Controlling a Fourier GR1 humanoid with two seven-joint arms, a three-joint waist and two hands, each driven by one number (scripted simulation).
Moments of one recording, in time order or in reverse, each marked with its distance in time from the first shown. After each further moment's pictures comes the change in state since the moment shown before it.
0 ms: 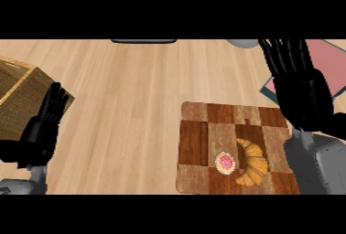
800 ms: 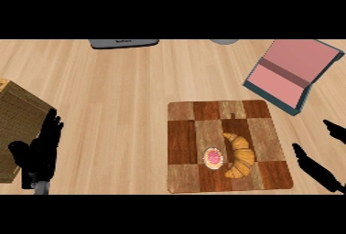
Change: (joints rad) left arm 0.106 -0.054 0.029 0.113 -0.002 0.102 0.093; right arm 0.629 -0.143 -0.070 -0.086 0.715 -0.576 0.175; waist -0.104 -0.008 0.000
